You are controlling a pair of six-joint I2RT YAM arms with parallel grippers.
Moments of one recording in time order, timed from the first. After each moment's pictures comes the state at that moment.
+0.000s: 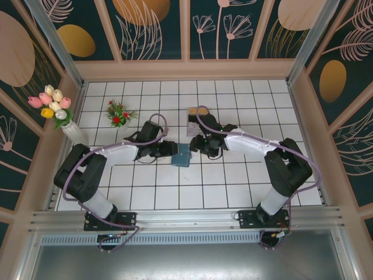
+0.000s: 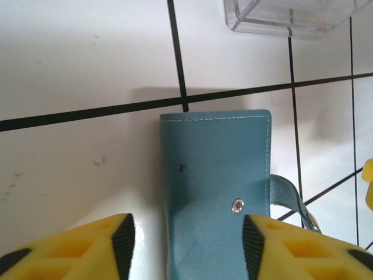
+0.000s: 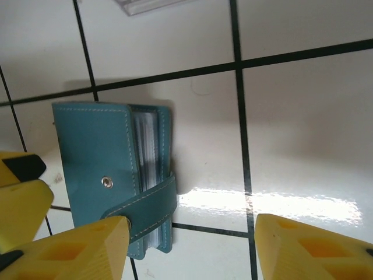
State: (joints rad) left arm -0.53 1.61 0.78 -0.12 0.33 -0.61; right arm 0.70 1.67 1.06 -0.53 -0.16 0.83
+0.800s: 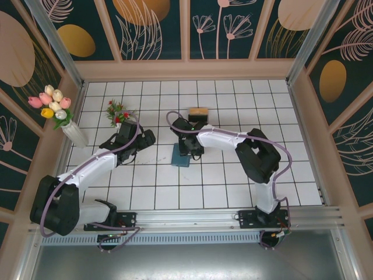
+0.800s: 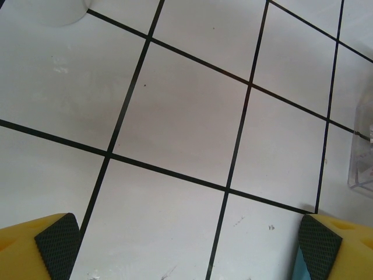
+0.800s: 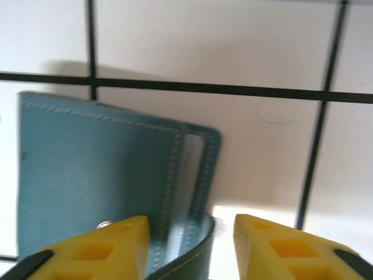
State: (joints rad) left arm -0.39 1.28 0.70 -0.30 -0.12 -0.76; right arm 0.87 1.96 1.39 -0.76 0.12 0.74
